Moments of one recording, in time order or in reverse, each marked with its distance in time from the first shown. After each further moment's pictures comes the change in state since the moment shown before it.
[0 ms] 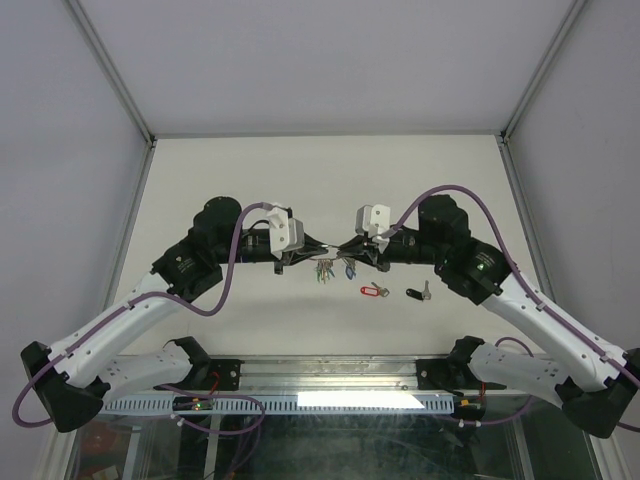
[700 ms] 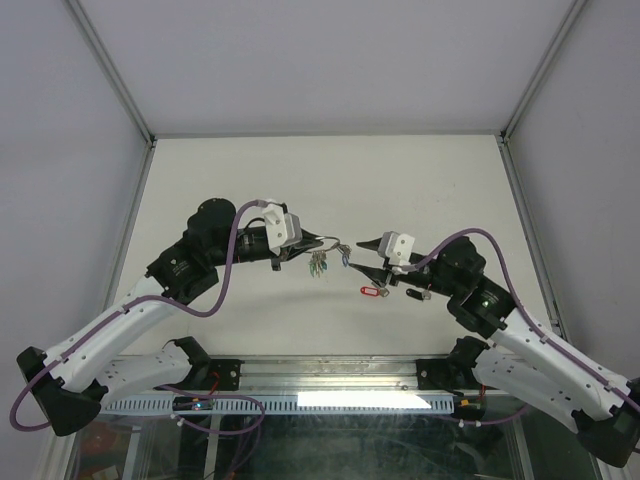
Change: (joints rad) left arm 0.000 -0.029 0.003 -0.014 -0.097 -0.012; right arm 0.003 -0.266 -0.364 0.314 0.190 0.042
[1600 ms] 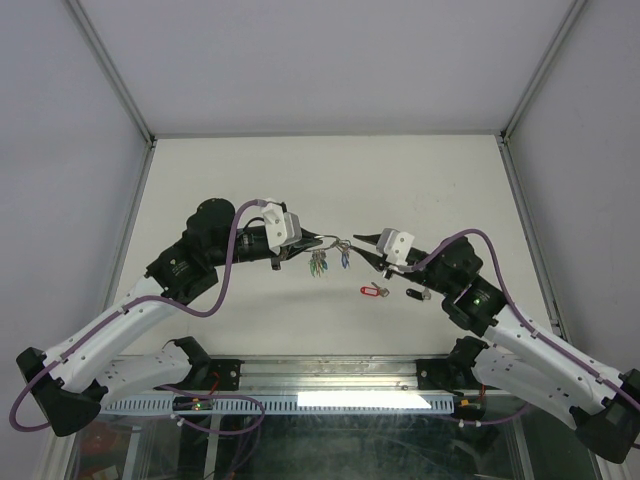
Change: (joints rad) left arm 0.000 -0.003 0.000 0.003 -0.025 -0.003; right arm 0.000 0.047 -0.068 0.199 0.071 -0.051
